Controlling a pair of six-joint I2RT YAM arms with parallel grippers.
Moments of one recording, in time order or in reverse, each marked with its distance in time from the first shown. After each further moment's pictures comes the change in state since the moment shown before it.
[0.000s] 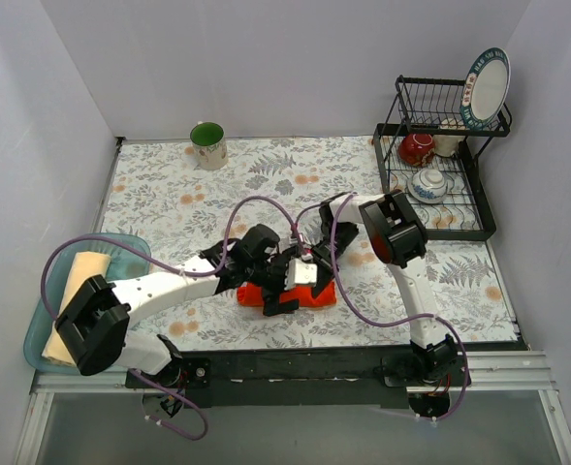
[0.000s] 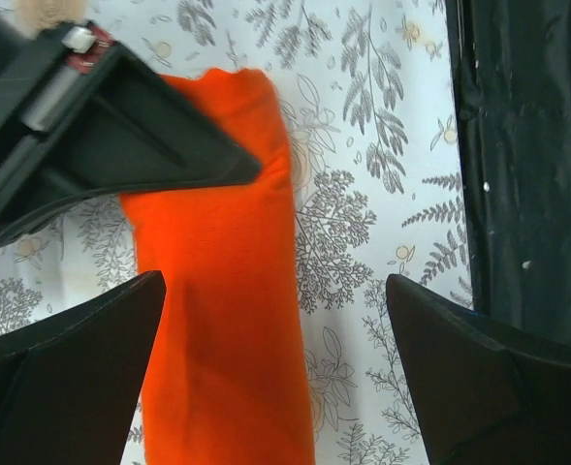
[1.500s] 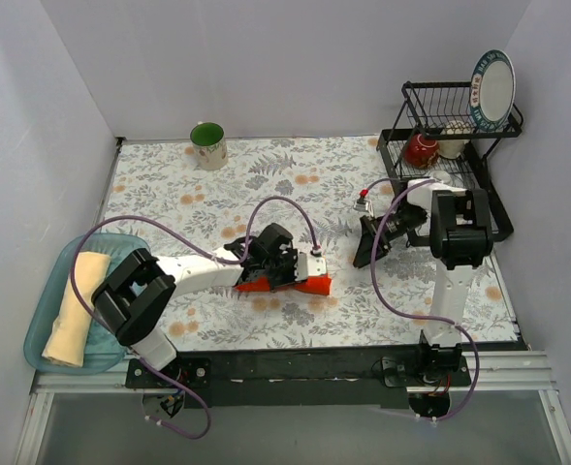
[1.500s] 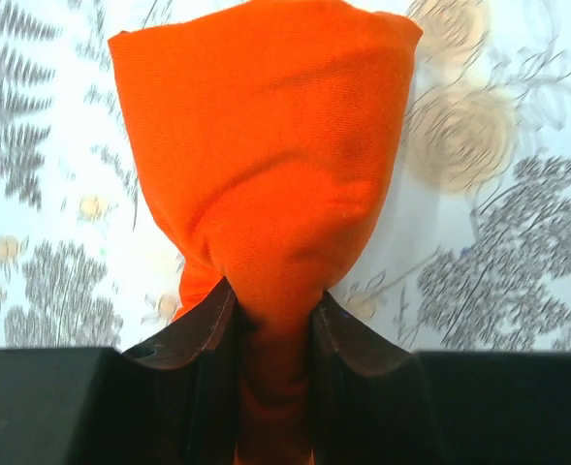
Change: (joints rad) left arm -0.026 0.245 -0.002 0.217 -0.269 0.074; right arm -0.435 -0.248 -0.172 0.076 0.046 0.017
